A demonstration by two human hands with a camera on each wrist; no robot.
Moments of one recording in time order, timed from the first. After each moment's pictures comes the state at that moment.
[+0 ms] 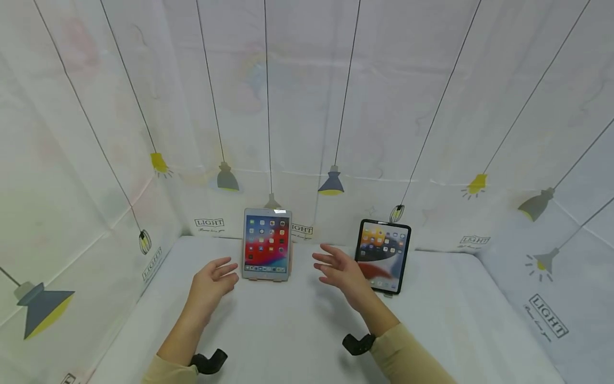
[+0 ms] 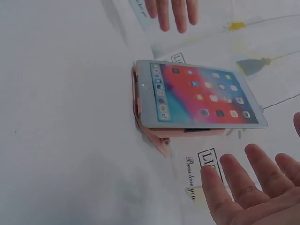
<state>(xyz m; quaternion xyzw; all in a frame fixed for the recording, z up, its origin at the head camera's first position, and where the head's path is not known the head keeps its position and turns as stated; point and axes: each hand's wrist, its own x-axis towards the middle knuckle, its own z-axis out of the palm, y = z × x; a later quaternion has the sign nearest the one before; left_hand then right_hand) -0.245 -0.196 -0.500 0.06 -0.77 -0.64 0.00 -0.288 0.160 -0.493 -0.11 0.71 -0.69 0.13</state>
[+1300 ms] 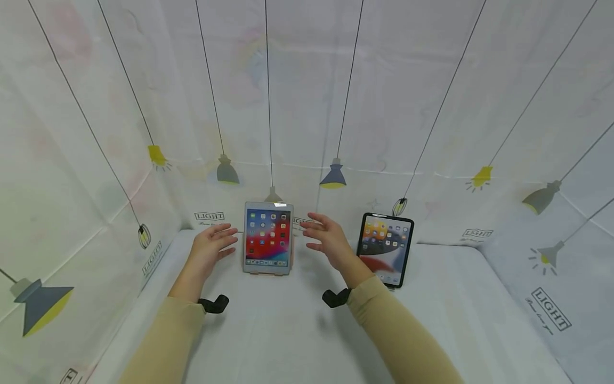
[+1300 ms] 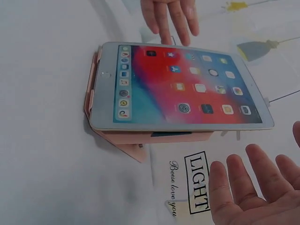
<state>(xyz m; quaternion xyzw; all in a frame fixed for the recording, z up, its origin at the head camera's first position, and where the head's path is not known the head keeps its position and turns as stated) -0.341 -0.232 -0.498 0.05 -0.69 -0.72 -0.04 -0.357 0.114 -0.463 -0.06 0.69 -0.71 0.12</state>
